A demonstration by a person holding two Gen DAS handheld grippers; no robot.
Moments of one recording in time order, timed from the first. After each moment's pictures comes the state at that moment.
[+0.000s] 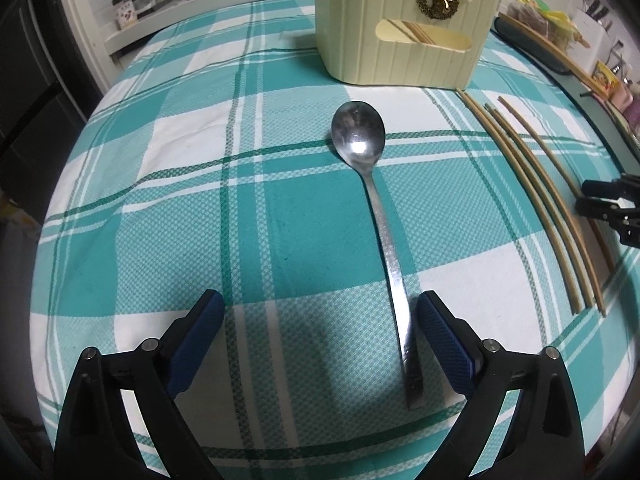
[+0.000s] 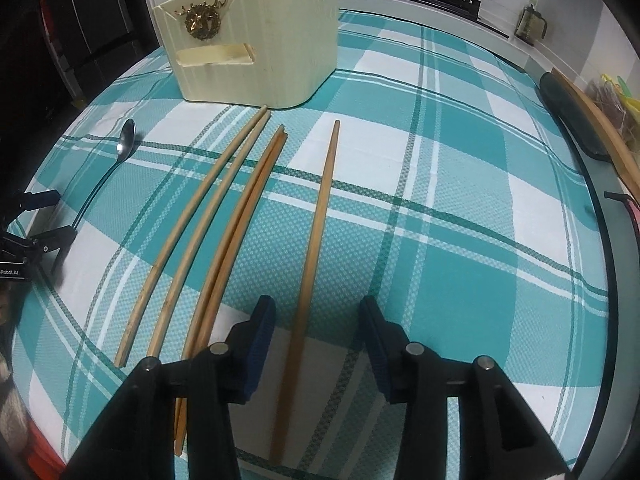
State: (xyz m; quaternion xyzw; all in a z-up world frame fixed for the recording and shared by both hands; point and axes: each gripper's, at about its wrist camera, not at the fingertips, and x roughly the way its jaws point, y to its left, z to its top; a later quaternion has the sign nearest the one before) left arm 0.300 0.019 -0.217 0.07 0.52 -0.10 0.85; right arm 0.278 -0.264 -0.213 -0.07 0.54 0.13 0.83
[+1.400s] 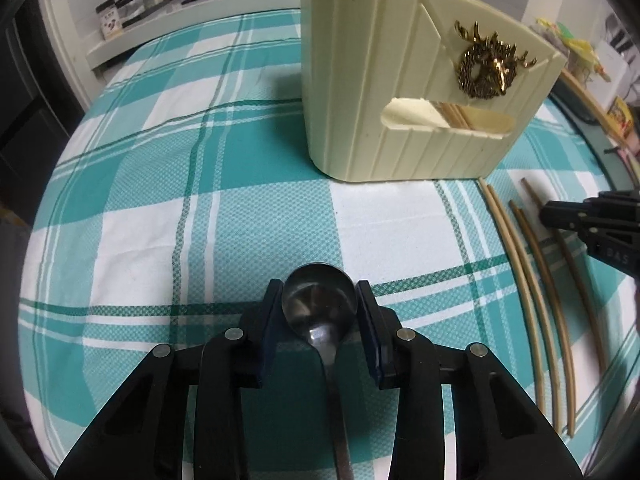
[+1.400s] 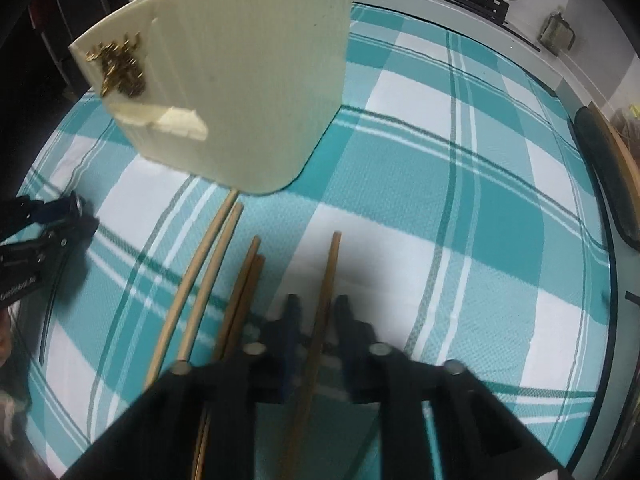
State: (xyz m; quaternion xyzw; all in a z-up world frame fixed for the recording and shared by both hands) left arm 0.386 -0.011 -0.206 0.03 0.51 -0.10 0.85; right arm 0.401 -0.234 -0.211 -0.07 0.56 0.12 0.81
